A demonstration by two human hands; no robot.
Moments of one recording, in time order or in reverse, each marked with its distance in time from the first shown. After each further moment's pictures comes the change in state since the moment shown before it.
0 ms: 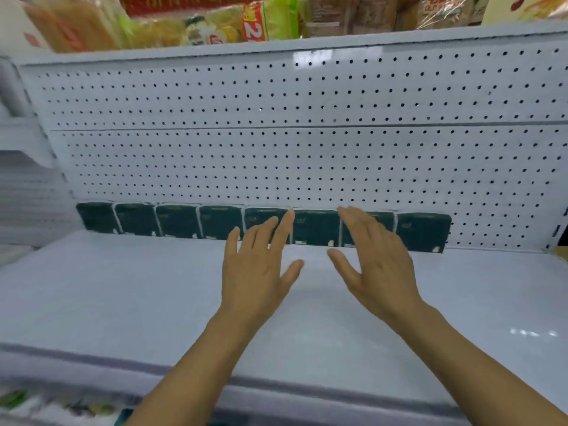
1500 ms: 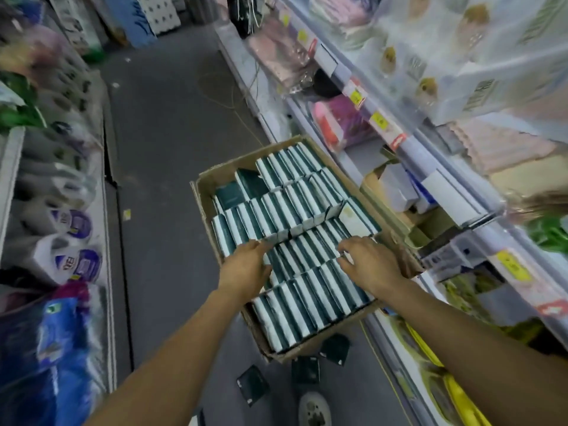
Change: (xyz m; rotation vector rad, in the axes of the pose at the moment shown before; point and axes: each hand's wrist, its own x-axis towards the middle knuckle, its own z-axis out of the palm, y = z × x) left_hand -0.658 -0.565 -0.154 0.083 -0.863 -1.332; right_hand -0.256 -0.700 0.477 0.337 -1.243 -0.783
